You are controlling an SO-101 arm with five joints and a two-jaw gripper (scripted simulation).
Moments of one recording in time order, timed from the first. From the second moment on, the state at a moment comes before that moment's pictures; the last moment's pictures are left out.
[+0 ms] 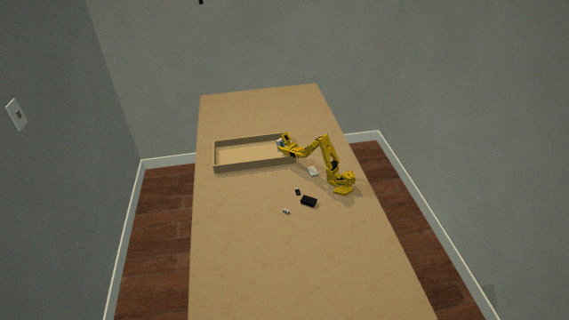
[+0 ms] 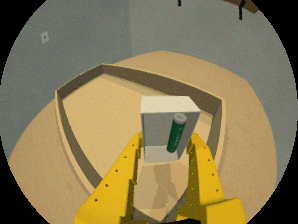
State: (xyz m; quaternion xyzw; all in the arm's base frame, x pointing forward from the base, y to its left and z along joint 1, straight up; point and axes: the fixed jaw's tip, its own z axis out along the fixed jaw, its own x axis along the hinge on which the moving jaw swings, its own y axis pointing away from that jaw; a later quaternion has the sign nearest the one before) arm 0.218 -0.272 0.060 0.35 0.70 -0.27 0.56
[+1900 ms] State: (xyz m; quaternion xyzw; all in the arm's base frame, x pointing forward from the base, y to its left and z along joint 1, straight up) arm 0.218 -0.272 0.075 0.32 0.64 -0.30 0.62
